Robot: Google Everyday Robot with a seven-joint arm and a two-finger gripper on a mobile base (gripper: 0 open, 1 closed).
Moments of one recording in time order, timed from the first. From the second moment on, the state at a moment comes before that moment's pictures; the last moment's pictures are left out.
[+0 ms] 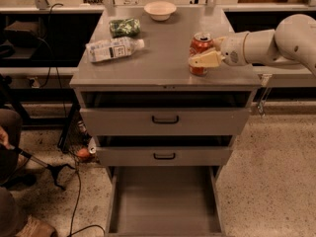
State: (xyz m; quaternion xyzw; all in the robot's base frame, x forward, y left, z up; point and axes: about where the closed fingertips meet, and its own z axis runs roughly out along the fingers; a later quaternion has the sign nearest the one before) arm 0.726 -0.149 0.879 -0.40 0.74 0.20 0.51
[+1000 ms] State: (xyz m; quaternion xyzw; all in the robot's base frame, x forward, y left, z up) arm 0.651 -0.168 0.928 -0.50 0.71 0.18 0.46
